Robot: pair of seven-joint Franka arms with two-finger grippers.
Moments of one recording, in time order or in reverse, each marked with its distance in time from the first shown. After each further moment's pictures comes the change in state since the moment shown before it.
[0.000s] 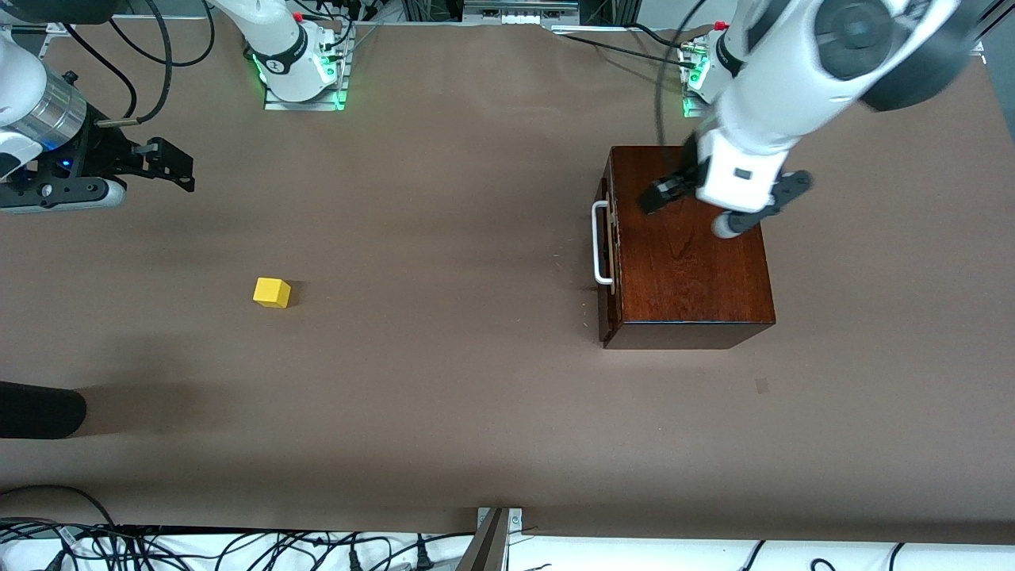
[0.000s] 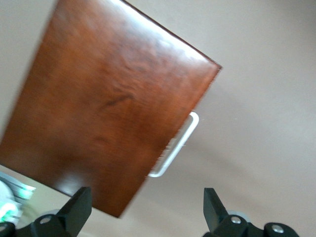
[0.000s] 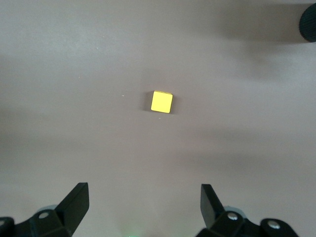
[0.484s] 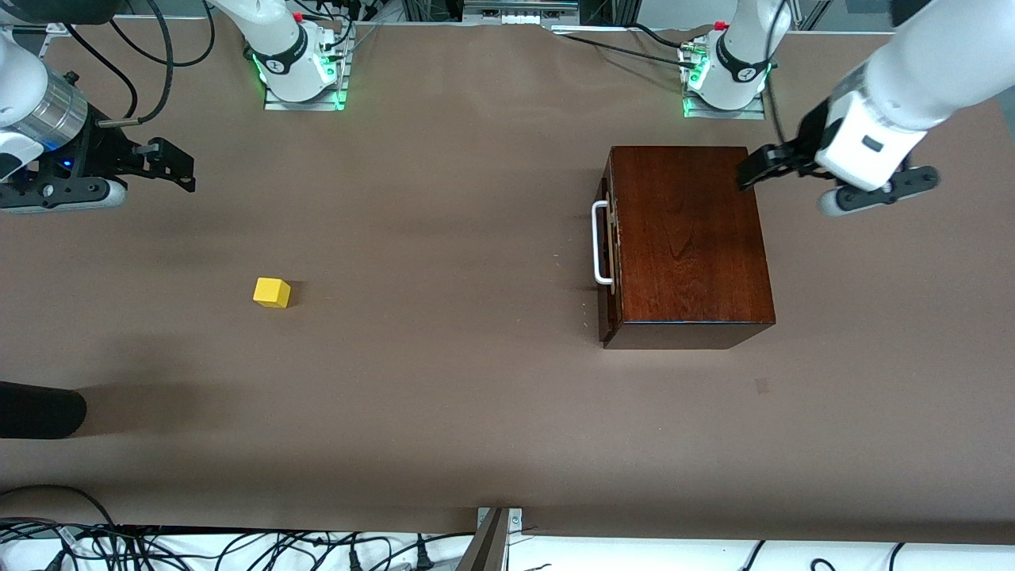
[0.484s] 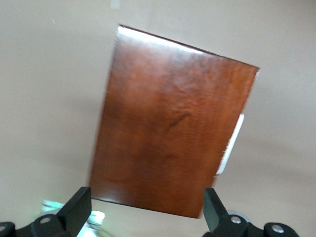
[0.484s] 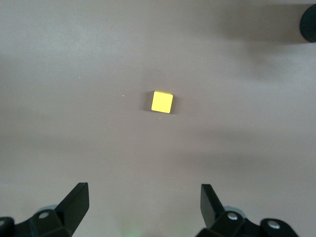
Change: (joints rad) left arm 0.087 -0.132 0.111 -0.077 0.041 -0.087 0.486; right arm 0.000 0.000 0.003 0.000 0.000 0.000 0.000
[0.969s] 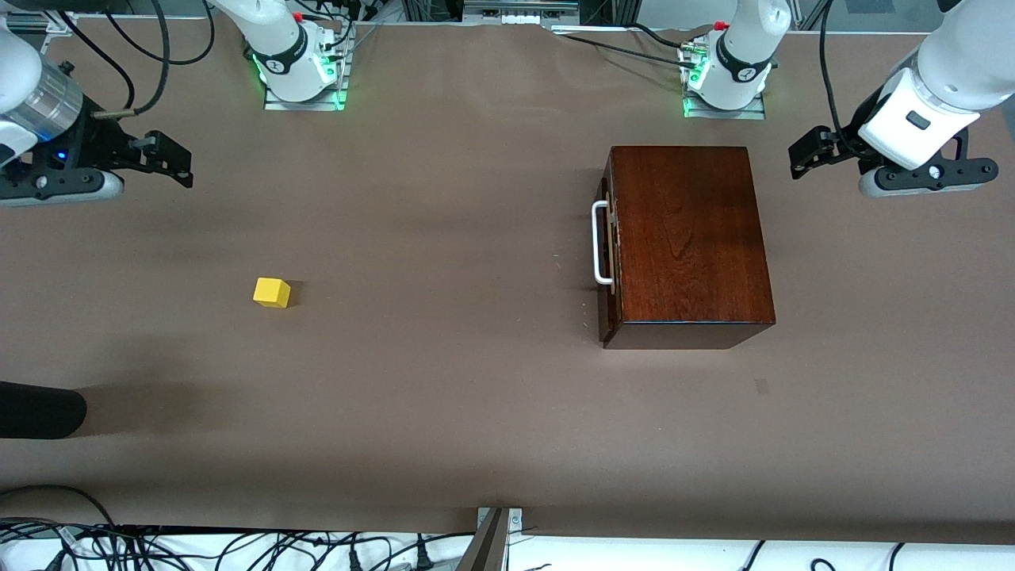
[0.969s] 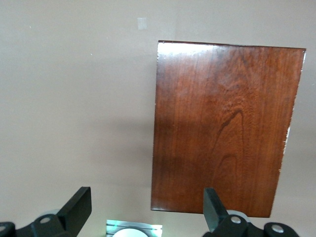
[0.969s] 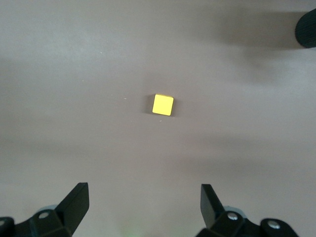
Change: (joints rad) left arm 0.043 -0.056 0.007 -0.056 0.121 -0.001 0.221; right arm 0.000 -0.032 0.002 0.003 -0.001 0.000 0.000
